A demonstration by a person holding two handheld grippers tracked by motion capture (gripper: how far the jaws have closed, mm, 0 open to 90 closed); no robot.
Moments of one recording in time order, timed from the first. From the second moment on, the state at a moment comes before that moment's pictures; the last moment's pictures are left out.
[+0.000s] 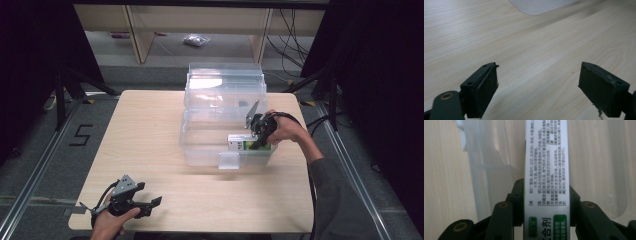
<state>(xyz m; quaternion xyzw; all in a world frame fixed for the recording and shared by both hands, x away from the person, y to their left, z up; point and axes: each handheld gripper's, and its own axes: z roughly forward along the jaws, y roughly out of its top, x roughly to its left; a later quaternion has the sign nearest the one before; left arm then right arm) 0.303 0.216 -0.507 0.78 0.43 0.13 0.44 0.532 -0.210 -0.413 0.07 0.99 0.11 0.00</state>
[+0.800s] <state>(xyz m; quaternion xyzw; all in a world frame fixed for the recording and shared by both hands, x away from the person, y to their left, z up) 0.302 0.216 -0.505 0.77 0.42 0.14 0.45 0.507 -0.215 -0.359 0.18 0.96 0.21 0.05</state>
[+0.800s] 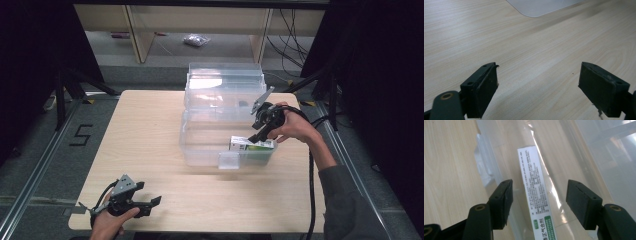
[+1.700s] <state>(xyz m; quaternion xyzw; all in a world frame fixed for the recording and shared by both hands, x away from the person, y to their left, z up) 0.302 0.216 -0.504 0.77 0.43 0.14 0.45 0.482 -0.213 -0.359 0.30 0.91 0.28 0.08</state>
